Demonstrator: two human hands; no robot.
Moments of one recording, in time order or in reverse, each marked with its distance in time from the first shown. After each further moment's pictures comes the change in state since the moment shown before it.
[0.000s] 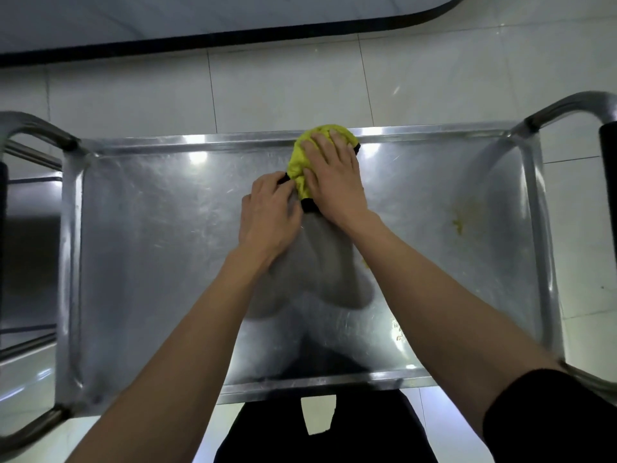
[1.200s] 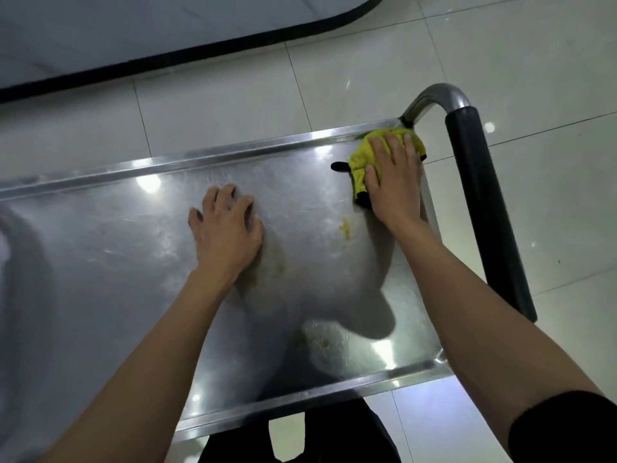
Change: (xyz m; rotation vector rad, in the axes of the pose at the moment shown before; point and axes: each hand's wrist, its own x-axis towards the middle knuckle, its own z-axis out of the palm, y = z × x) left_hand 0.049 0.133 0.088 0.244 -0.033 -0.037; right_hand -0.069 0.300 -0.068 -0.014 0.210 0.363
